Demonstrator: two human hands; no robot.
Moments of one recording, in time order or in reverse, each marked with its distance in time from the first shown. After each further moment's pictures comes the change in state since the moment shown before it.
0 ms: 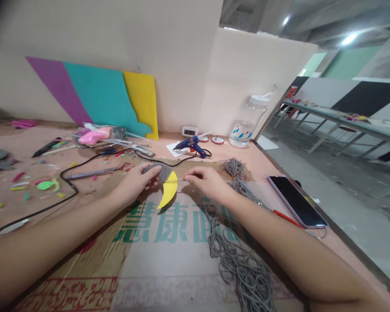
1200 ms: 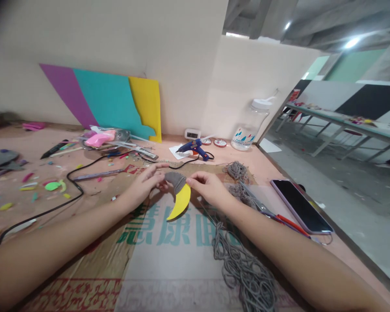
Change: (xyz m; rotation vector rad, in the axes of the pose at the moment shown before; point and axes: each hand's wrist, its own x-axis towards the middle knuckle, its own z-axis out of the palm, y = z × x) left_hand -0.005 0.001 0.007 -0.075 -0.142 0.152; right_hand -0.003 0.011 0.013 0.228 0.008 0.080
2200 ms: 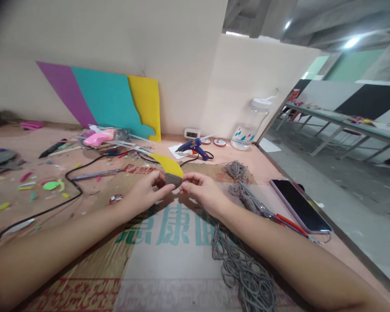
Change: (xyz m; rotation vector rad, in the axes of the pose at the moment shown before) left_hand -0.012 -0.001 0.005 0.568 -0.009 0.224; right_hand -0.004 0.006 0.021 0.656 -0.093 0.025
